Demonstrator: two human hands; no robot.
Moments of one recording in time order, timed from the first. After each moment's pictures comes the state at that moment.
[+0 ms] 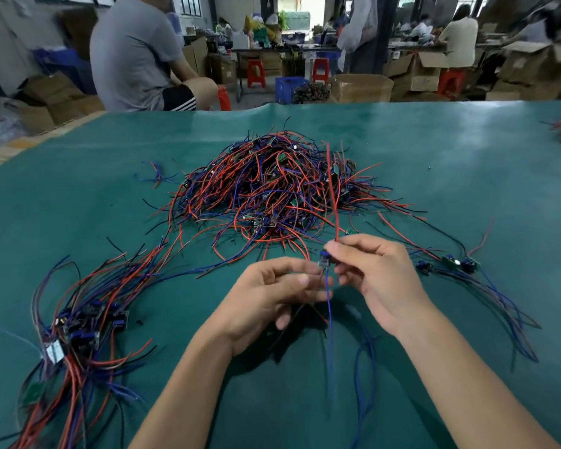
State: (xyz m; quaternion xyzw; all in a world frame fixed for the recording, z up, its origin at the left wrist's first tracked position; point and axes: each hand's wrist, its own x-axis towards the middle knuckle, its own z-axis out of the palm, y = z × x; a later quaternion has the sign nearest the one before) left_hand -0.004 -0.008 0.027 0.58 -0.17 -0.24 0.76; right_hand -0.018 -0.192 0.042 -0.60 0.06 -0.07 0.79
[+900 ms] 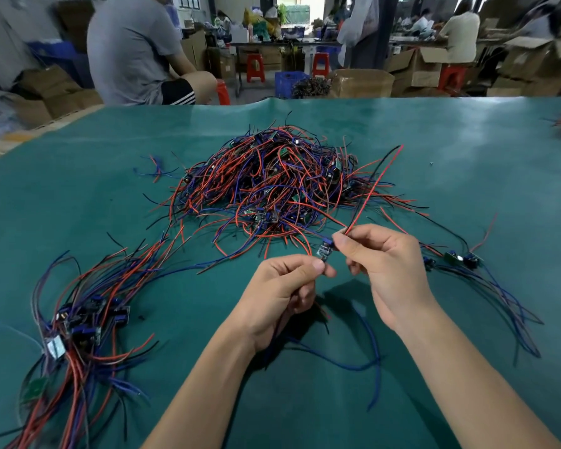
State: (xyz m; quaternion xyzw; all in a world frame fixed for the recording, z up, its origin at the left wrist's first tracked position) left_hand -0.001 -0.030 0.015 0.55 -0.16 -0.22 0.79; right_hand -0.016 -0.193 0.036 -0.66 0.03 -0.18 0.73
